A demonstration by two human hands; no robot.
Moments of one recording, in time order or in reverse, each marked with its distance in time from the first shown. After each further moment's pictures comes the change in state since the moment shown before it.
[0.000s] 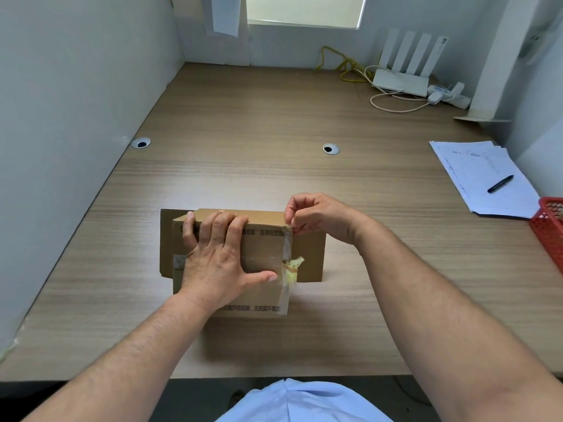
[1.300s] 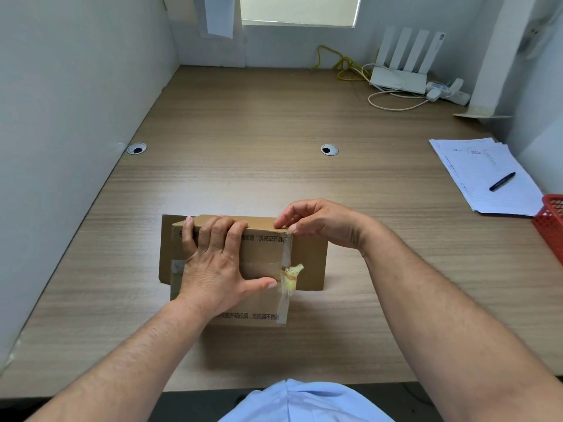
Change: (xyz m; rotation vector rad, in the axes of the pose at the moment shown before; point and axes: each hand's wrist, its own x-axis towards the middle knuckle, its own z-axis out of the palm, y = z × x) left_hand 0.008 -0.002 0.002 0.009 -0.053 0.023; right_hand 0.009 0.013 -0.015 0.046 -0.134 -0.034
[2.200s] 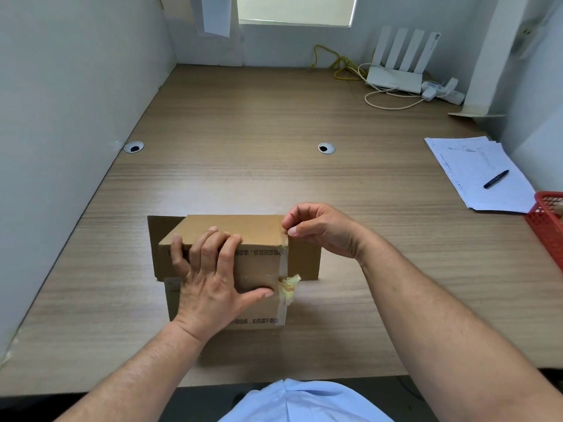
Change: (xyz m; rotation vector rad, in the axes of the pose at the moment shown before) left_hand -0.032 0.002 0.008 -0.021 0.232 0.064; right_hand -0.011 0.010 0.015 0.178 0.139 -0.028
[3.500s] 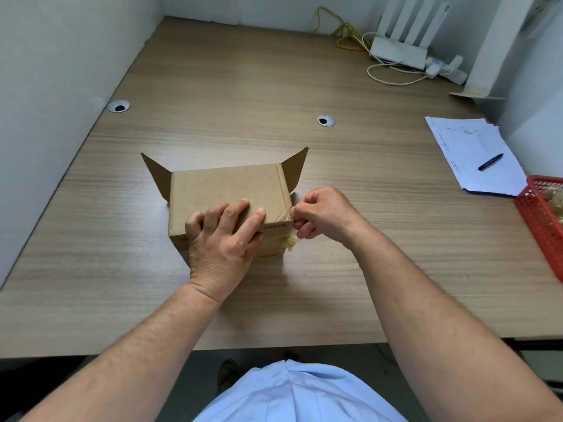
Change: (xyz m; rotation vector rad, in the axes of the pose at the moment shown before) left_hand 0.002 0.008 0.017 0.037 -0.008 -0.014; right_hand -0.018 0.005 0.033 -0.448 0.410 0.193
